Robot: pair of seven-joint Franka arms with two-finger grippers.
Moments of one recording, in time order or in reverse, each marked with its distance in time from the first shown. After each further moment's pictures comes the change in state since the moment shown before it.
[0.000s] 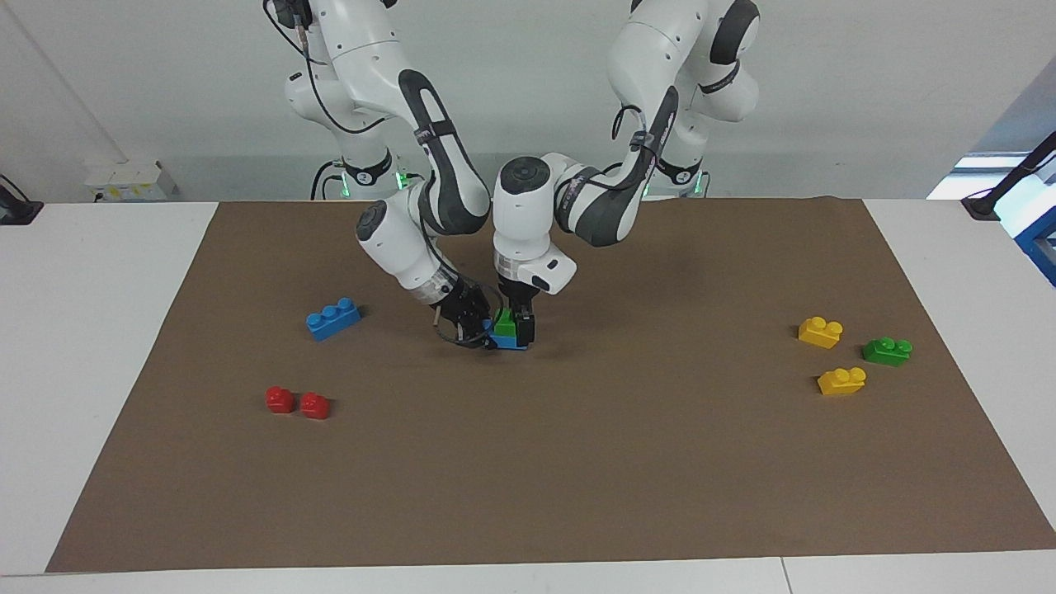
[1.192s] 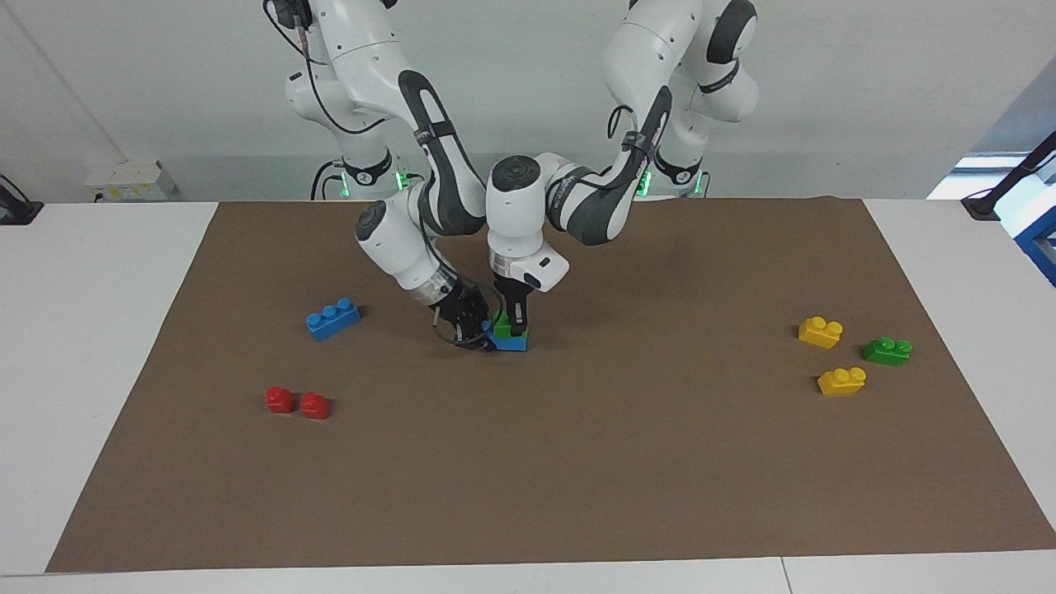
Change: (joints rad) left arm -0.015 -0.011 0.002 0.024 0.026 -0.031 0.011; right arm 0.000 0.002 -0.002 0.021 0.000 0.009 -0.015
